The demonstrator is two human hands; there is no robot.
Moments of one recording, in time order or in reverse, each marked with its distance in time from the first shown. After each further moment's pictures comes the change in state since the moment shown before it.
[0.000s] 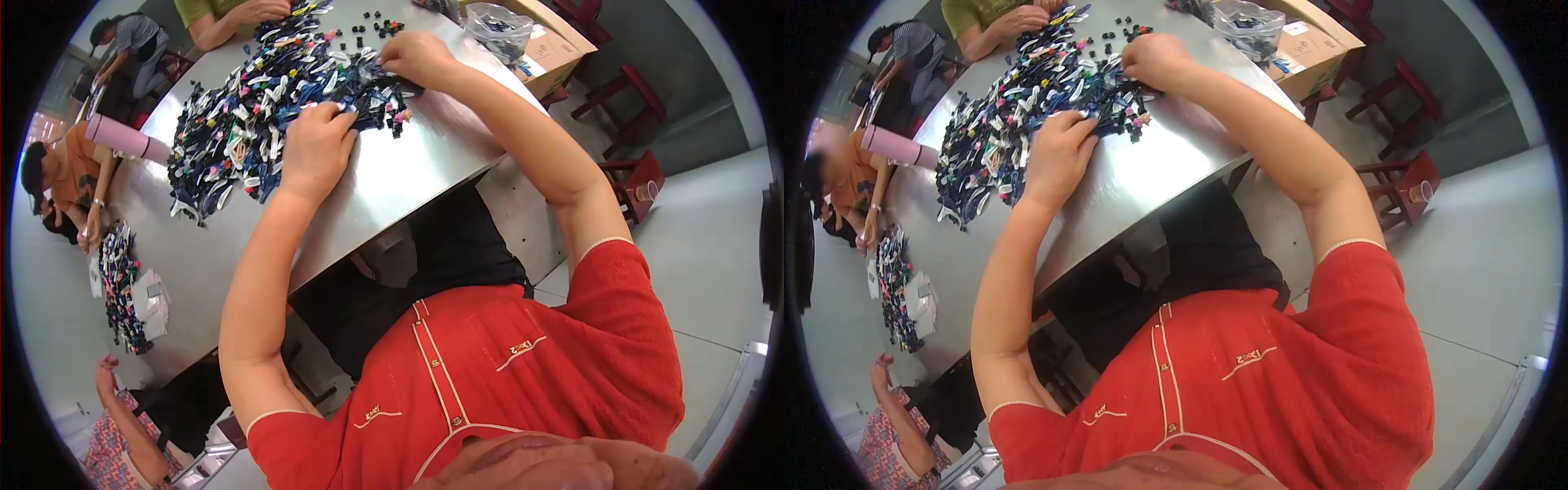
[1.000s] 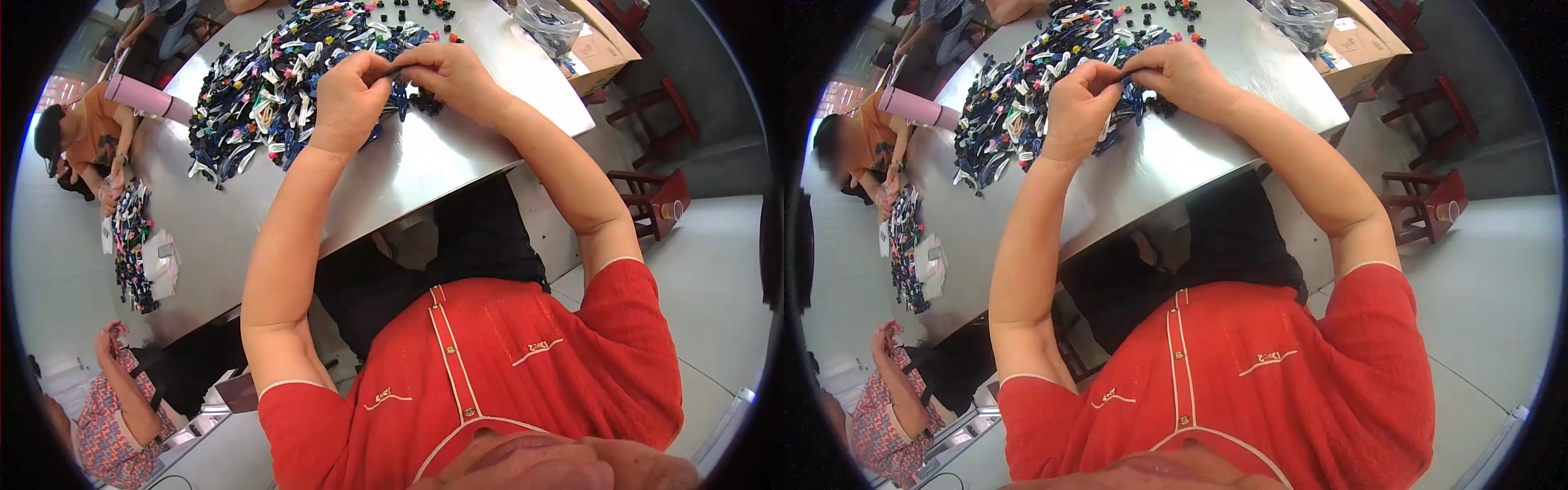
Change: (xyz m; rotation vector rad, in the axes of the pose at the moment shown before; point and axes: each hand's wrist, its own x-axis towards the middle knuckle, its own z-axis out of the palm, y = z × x) left_hand 0.023 0.002 0.001 -0.721 0.097 -0.348; right_hand -0.056 -0.052 0.004 0.671 0.065 -0.200
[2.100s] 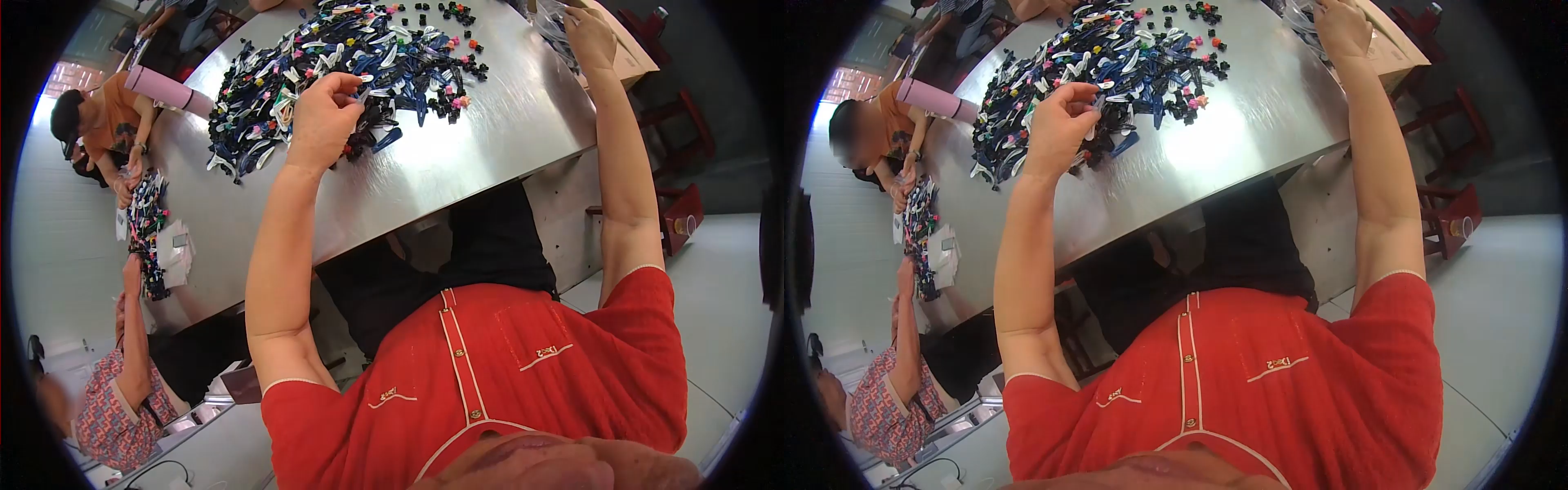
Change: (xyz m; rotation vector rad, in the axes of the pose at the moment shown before) left_hand -0.018 -0.007 -0.051 0.089 -0.006 -0.250; right_hand 0.000 0.086 -0.156 -1.008 0.605 0.354
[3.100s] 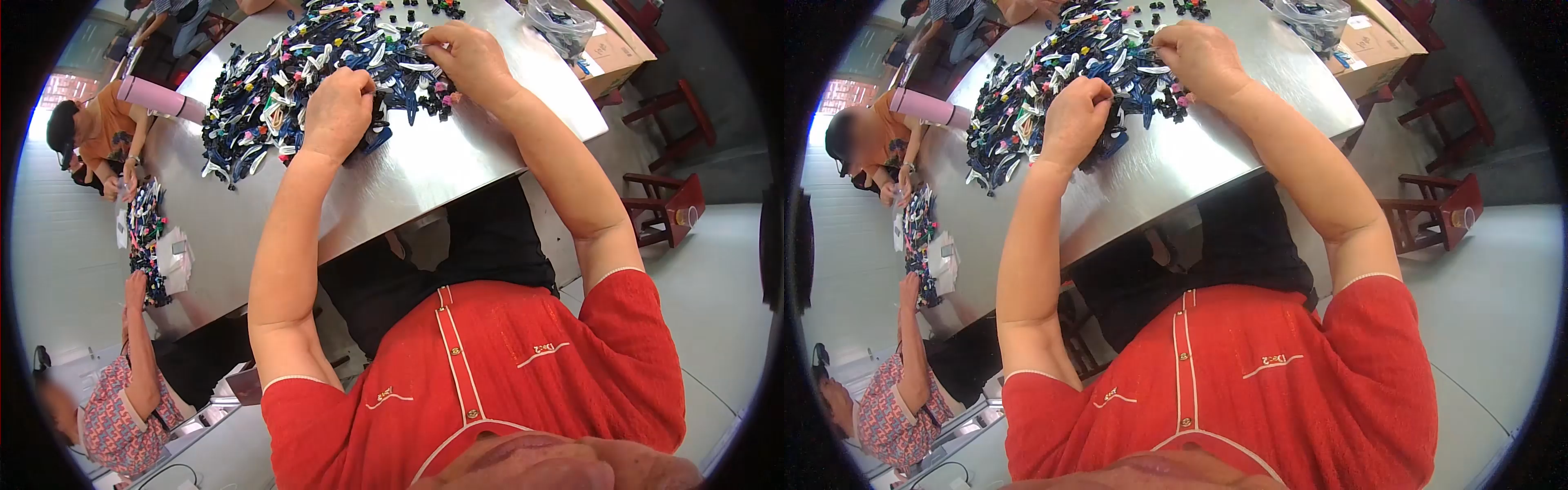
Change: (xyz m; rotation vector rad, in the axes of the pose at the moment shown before) left_hand 0.019 -0.002 0.027 0.621 -0.075 0.296; right_hand -0.081 -0.142 0.006 0.657 -0.297 -0.246
